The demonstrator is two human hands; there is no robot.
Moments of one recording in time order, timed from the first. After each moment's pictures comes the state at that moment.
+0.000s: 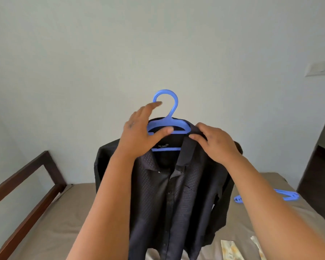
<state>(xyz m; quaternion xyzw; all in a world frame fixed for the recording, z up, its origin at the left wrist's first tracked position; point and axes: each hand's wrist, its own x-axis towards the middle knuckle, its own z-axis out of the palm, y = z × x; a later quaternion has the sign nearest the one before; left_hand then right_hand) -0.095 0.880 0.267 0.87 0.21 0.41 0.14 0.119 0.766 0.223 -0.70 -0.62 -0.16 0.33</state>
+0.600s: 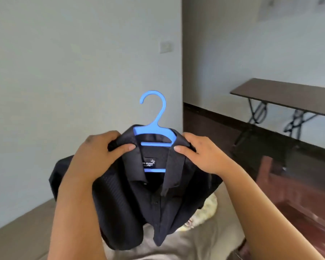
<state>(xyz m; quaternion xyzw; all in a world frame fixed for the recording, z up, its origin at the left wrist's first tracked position) -0.015 0.744 0.222 0.95 0.09 0.22 0.20 0.110 0.488 0.173 -0.83 -0.40 -0.04 0.38</state>
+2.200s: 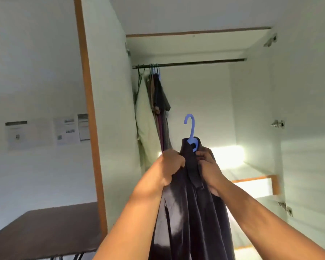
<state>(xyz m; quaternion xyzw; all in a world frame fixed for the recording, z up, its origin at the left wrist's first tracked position) 0.335 -0.489 0.405 0.75 -0.34 -0.13 0.55 0.302 -0.631 0.340 -0.65 0.15 -0.40 0.63</state>
